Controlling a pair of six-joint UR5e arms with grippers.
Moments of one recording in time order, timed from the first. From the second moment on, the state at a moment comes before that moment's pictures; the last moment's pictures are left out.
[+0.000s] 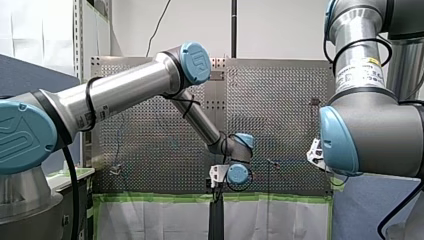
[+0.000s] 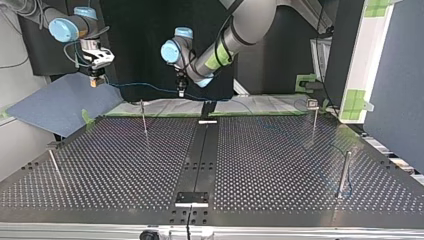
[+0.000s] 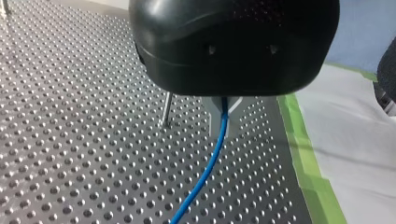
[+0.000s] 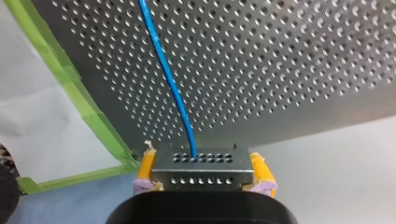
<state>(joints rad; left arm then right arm) -0.82 -2.68 -1.21 -2.64 -2.20 -1.76 1.48 -0.88 2.02 -0.93 1.24 1.89</state>
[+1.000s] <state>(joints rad) -0.90 -2.63 -1.21 -2.64 -2.22 -1.66 1.42 -0.88 1.98 -0.94 1.24 1.92</state>
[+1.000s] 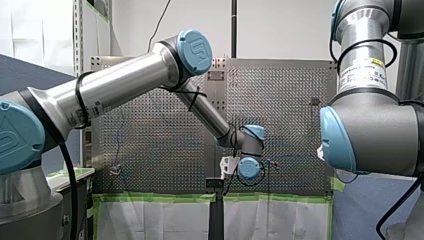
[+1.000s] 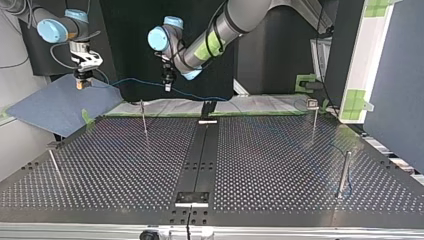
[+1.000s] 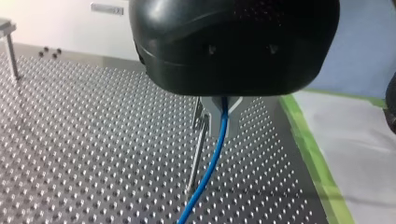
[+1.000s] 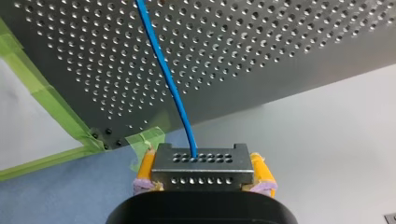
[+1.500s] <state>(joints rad) -0.91 -2.63 -1.21 -2.63 -2.17 -1.65 1.39 -0.88 1.97 -0.94 1.24 1.93</state>
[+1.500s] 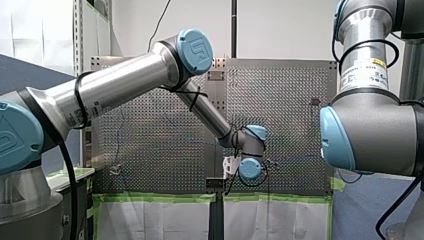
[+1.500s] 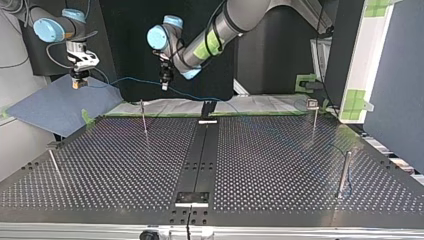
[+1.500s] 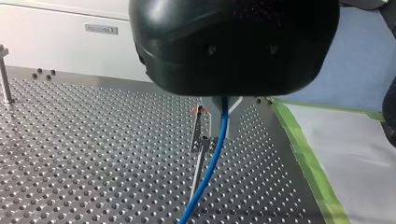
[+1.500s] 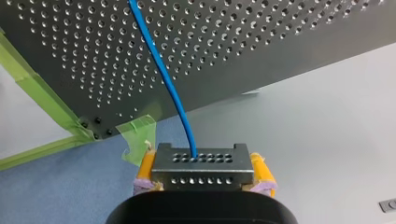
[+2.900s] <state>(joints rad) -0.78 -2.73 -1.14 -2.61 -1.98 -1.74 1.41 -0.86 1.93 -0.95 1.24 1.92</state>
